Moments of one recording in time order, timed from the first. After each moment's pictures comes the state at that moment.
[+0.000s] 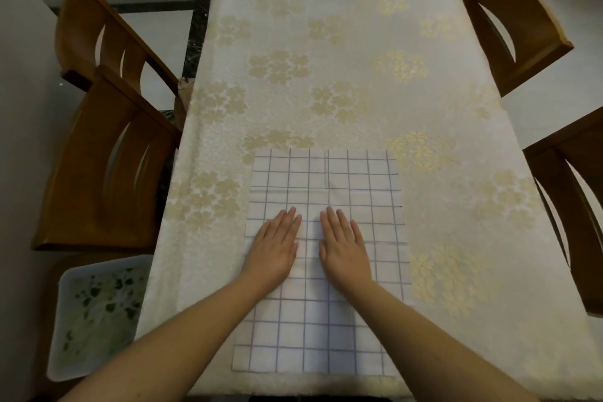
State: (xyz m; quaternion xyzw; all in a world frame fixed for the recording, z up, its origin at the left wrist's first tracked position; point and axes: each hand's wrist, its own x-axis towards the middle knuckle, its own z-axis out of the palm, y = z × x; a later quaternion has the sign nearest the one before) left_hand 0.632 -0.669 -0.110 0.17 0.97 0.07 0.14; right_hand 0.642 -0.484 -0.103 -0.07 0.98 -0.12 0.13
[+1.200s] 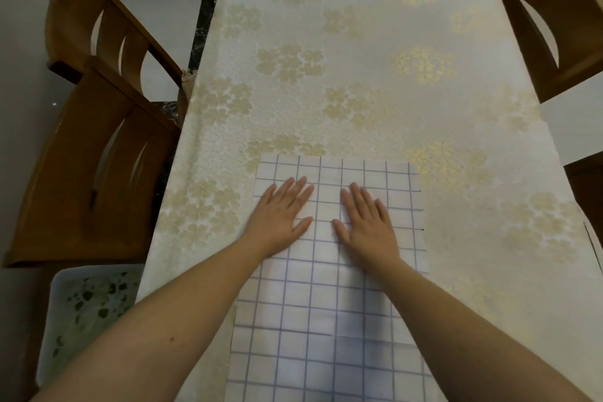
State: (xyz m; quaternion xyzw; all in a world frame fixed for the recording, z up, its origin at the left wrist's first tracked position) left_hand 0.524 -0.674 -0.126 0.21 0.97 0.03 0.12; right_hand 0.550 -0.446 -0.131 -0.08 0.99 -0.10 0.12
